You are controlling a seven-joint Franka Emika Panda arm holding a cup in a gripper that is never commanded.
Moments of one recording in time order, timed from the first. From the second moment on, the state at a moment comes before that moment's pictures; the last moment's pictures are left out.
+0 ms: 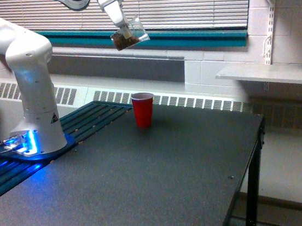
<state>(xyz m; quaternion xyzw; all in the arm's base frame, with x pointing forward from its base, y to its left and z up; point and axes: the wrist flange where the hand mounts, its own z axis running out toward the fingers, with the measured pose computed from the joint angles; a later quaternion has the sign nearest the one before) 0.192 0.236 0.459 -0.96 0.18 -0.21 0.08</state>
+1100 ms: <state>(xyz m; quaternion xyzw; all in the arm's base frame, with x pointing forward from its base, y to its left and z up) 0.179 0.258 0.436 -0.97 0.21 -0.10 0.09</state>
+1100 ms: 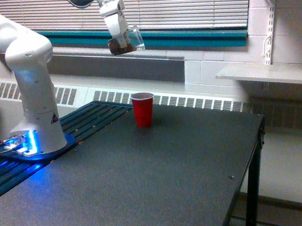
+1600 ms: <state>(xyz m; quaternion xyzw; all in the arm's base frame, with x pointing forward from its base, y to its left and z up) 0.182 0.260 0.418 -0.97 0.22 -0.07 0.08</state>
